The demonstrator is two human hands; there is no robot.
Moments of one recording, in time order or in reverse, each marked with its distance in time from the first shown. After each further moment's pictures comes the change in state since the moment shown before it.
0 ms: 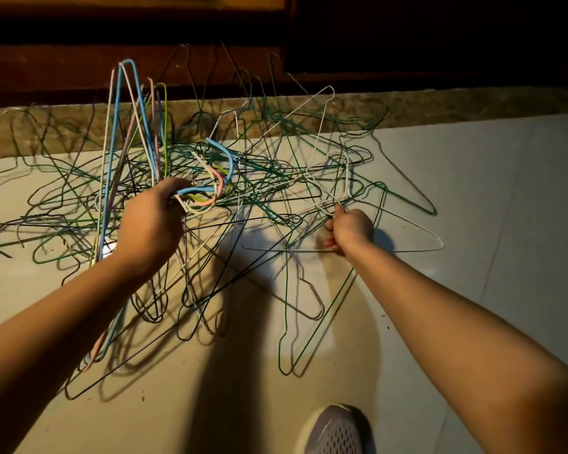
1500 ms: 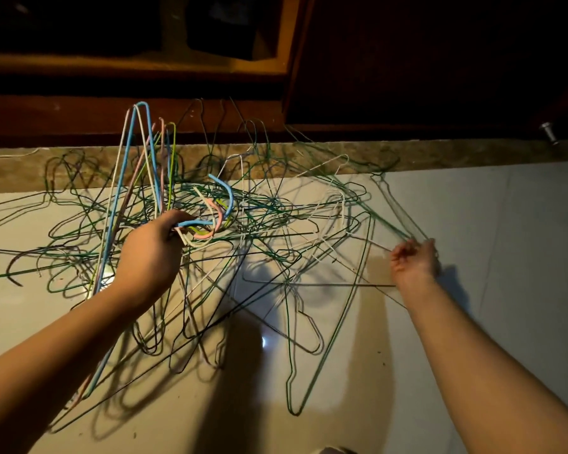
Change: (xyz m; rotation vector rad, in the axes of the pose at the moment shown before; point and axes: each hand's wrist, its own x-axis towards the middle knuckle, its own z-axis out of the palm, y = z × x) left_hand -0.007 0.003 -0.016 -0.037 0.036 -0.018; right_hand 0.024 0.011 -0.094 1.432 0.106 0.150
